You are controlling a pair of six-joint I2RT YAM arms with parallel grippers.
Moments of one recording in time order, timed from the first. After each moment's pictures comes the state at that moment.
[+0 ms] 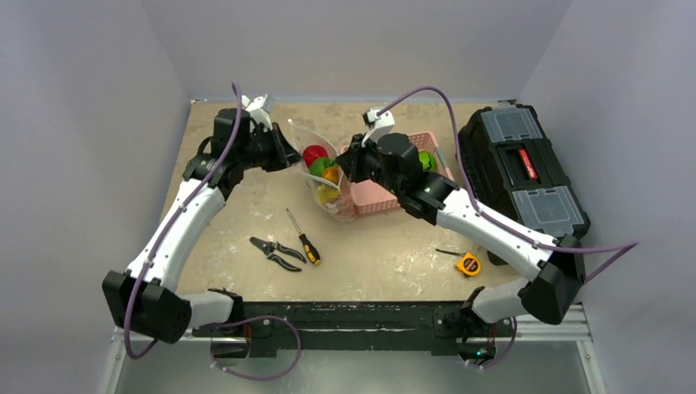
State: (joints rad) left arm -0.27 1.21 1.22 -0.52 0.35 -0.50; right arm 0.83 1.37 1.24 -0.10 0.14 0.43
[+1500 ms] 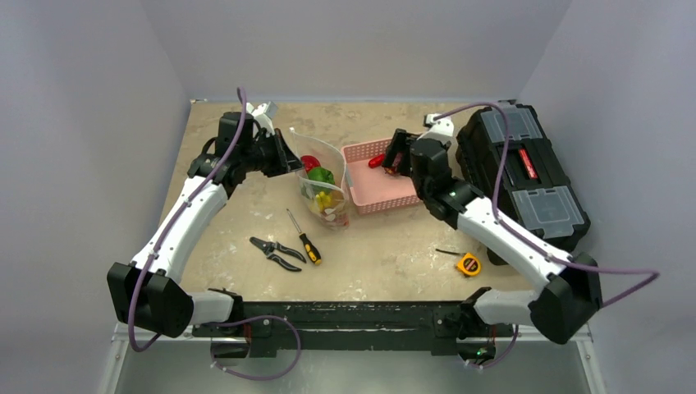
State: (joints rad) left arm -0.26 1.30 1.22 -0.54 0.40 -0.52; right arm 0.62 1.22 1.02 -0.12 0.52 0.50
